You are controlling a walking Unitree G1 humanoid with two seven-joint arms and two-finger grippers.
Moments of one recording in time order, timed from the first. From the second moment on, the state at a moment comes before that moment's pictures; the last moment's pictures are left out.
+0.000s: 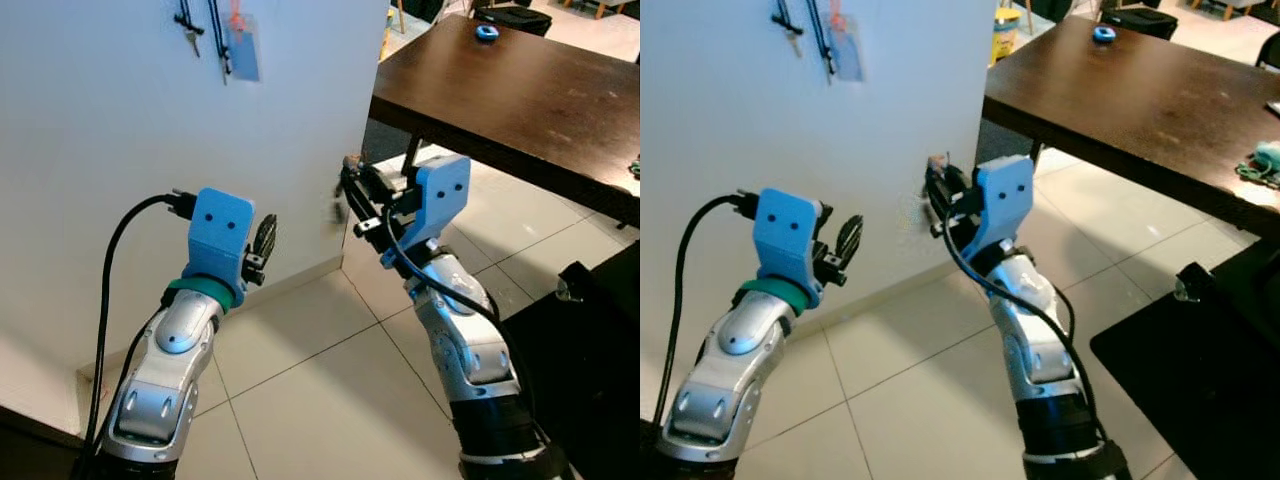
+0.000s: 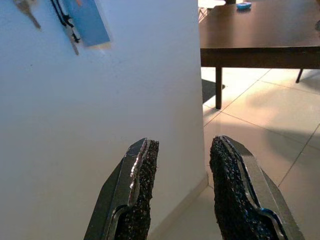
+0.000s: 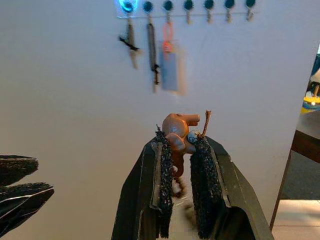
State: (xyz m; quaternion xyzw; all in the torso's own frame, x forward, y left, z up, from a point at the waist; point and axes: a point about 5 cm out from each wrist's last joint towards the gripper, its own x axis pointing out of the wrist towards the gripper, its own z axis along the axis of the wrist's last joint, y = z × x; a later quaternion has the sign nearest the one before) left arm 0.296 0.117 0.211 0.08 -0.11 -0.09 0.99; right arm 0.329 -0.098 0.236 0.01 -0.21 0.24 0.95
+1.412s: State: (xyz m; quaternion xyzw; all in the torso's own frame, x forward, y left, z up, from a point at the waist) left arm 0.261 0.137 0.241 0.03 -0.19 -0.08 0.98; right arm 0.305 -0.092 0.276 -0.04 -0.28 0.36 0.89
